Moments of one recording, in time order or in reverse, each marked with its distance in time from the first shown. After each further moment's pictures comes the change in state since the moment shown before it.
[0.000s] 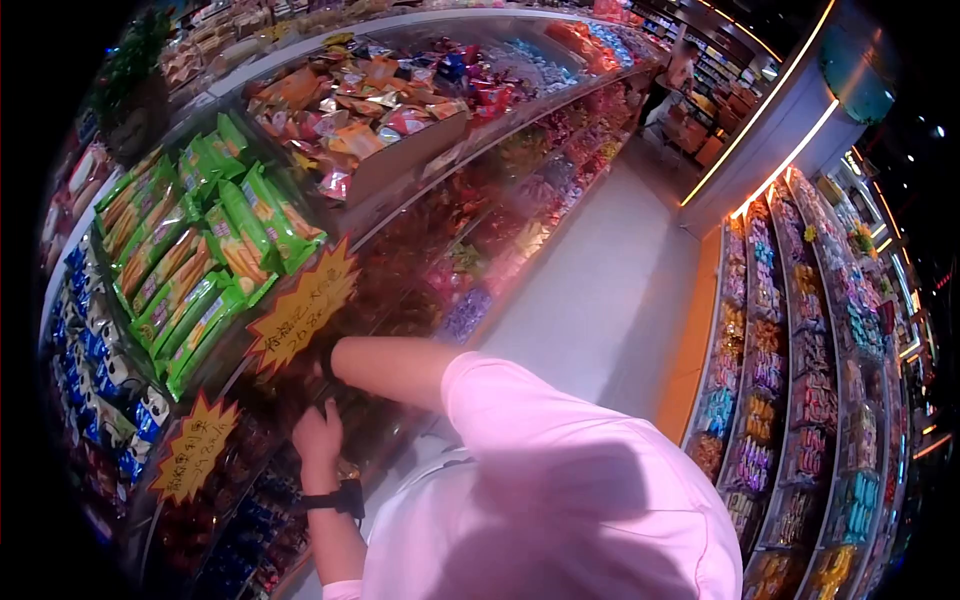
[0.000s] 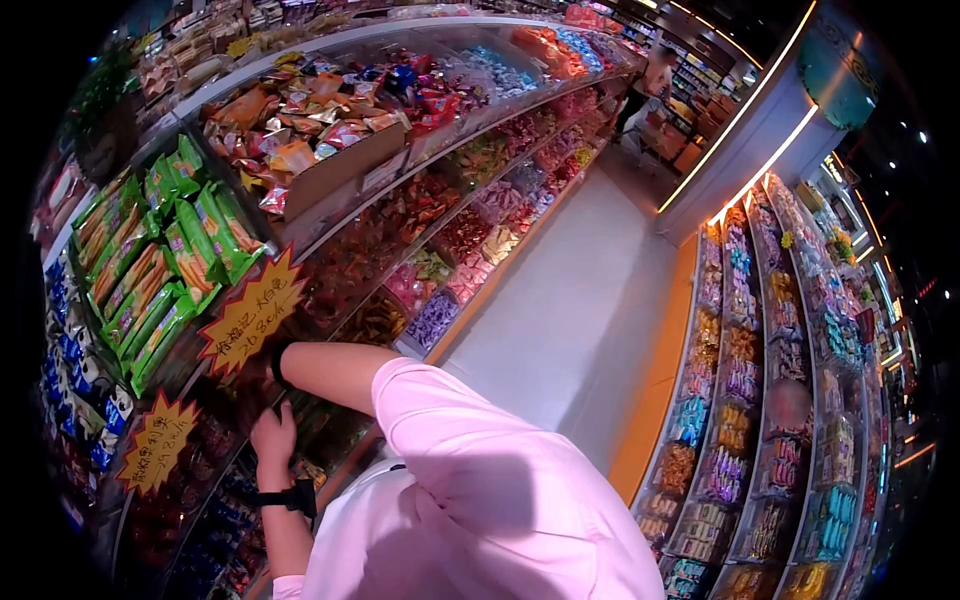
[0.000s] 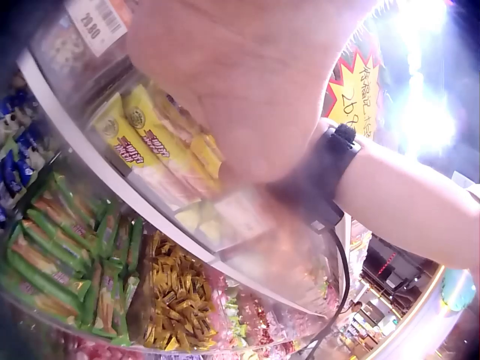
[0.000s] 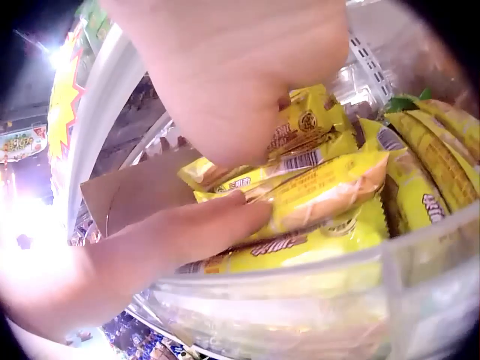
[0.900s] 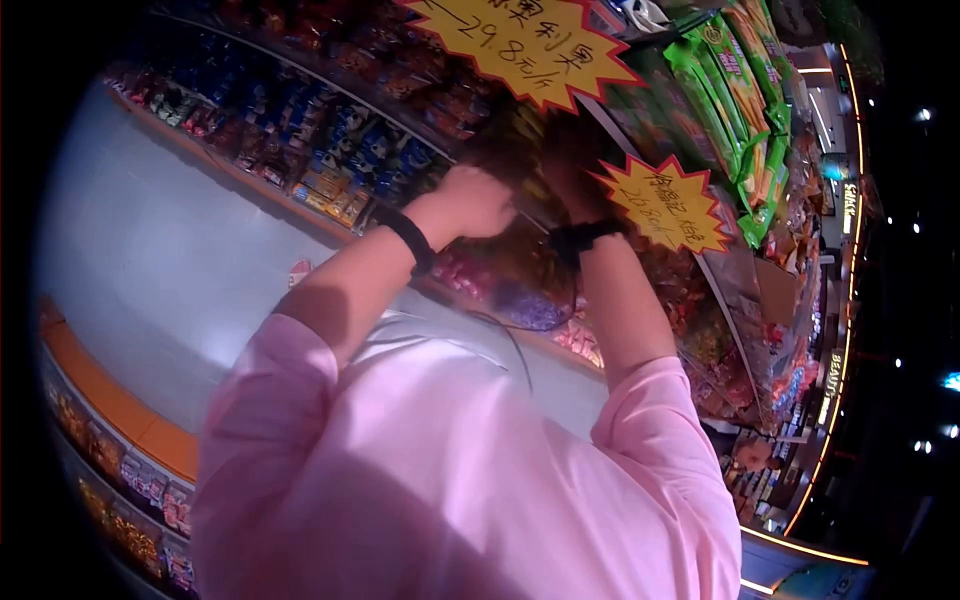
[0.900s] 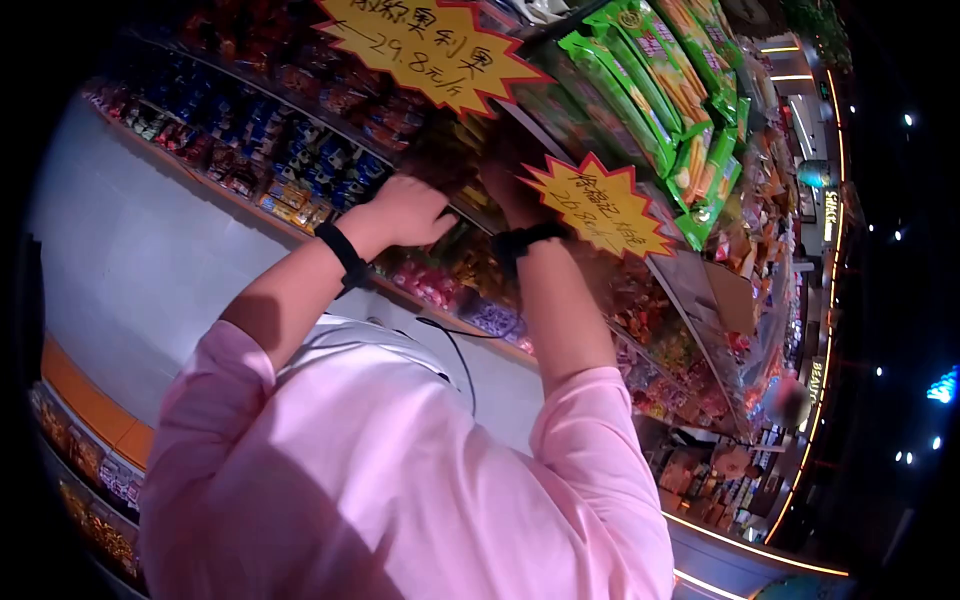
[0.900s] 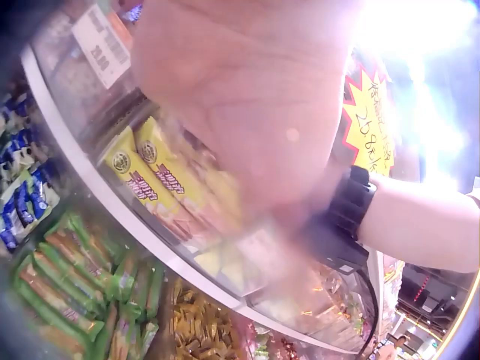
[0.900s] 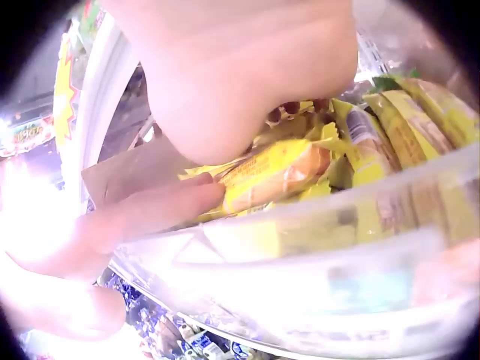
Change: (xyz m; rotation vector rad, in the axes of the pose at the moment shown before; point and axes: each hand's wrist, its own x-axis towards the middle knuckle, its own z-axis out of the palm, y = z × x) left_hand -0.012 0.006 0.002 -0.163 0.160 -0.007; right_hand 0.024 0.032 -0.052 -0.742 0.141 -0.505
